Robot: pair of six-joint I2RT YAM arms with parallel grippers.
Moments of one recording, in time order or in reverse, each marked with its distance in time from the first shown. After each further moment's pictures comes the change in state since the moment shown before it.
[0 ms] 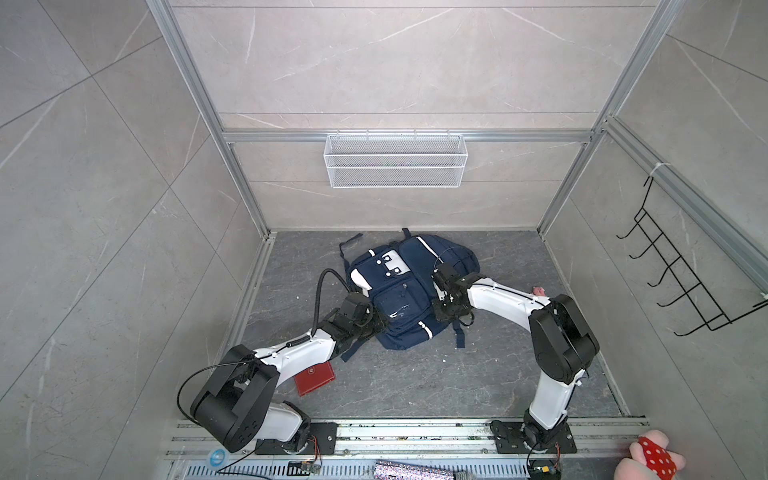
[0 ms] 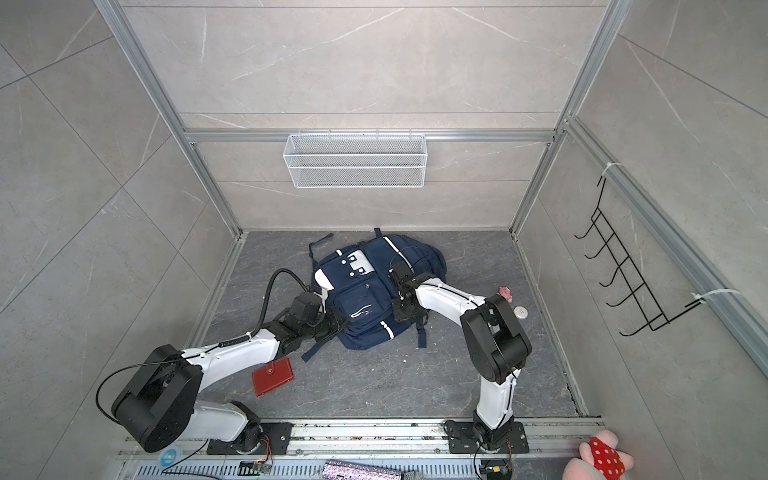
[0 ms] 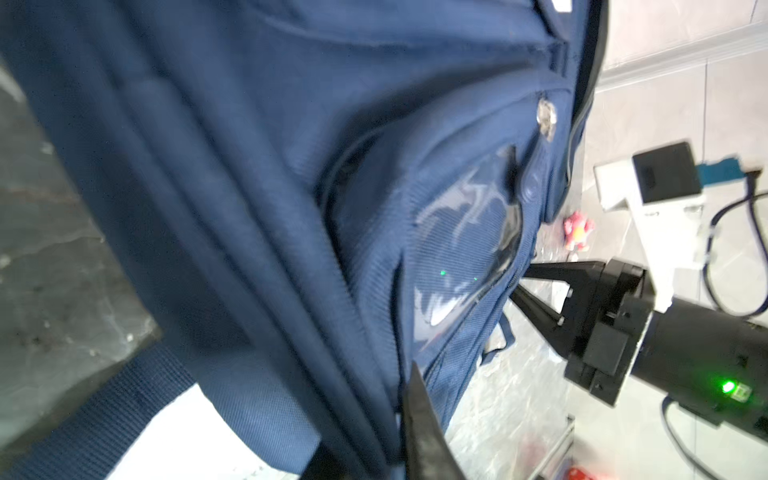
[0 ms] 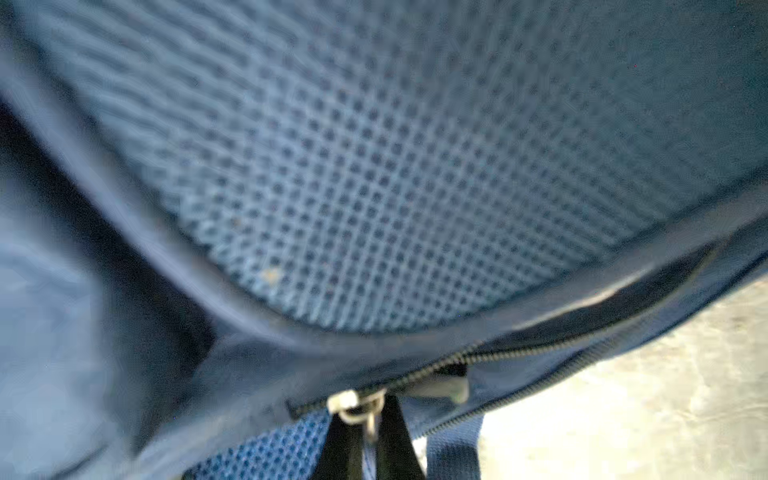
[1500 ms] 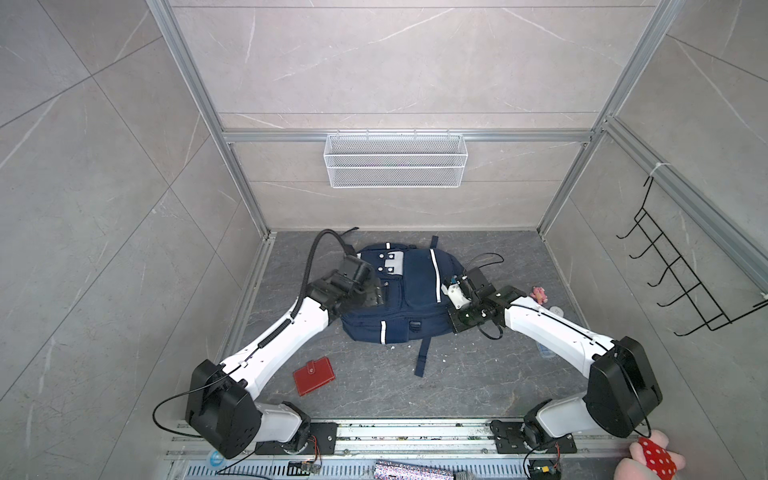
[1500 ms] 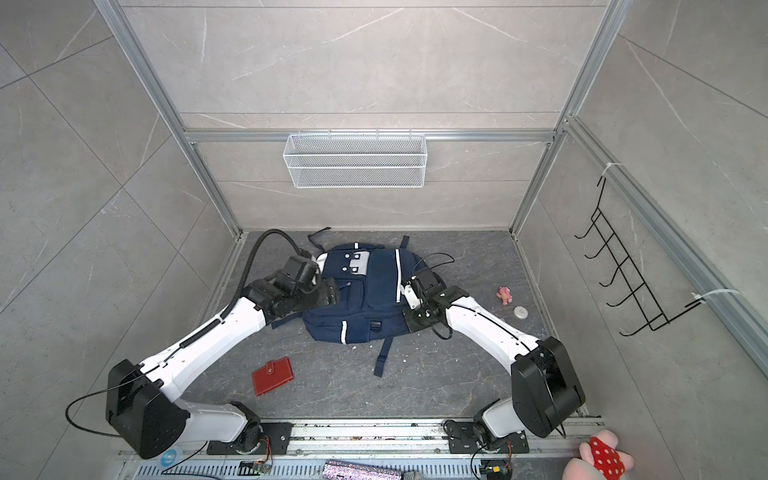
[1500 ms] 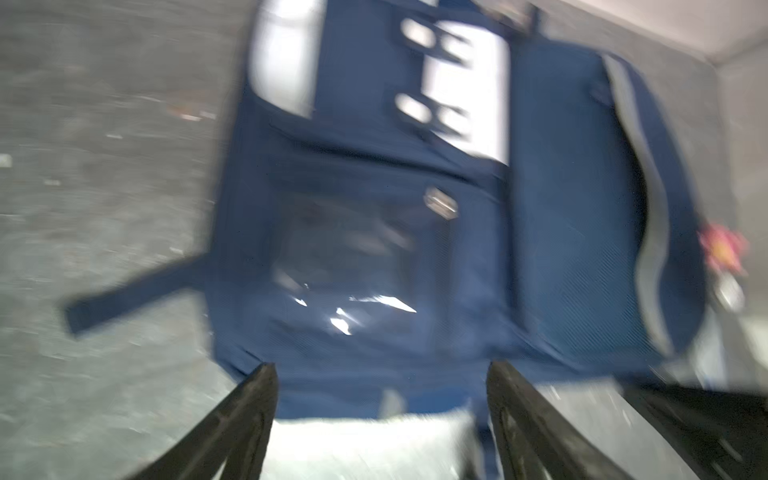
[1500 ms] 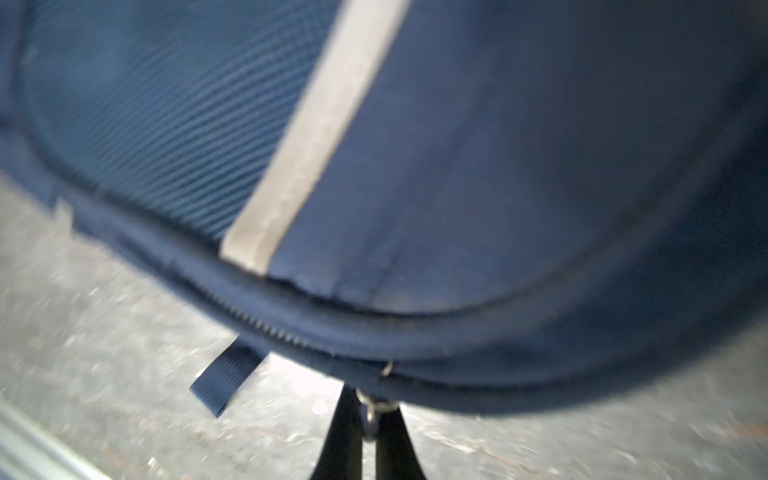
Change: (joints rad) left arm -0.091 -0.061 0.512 -0.745 -0.311 0.264; right arm 0.004 -0.370 -0.222 0.016 -0.204 -0.179
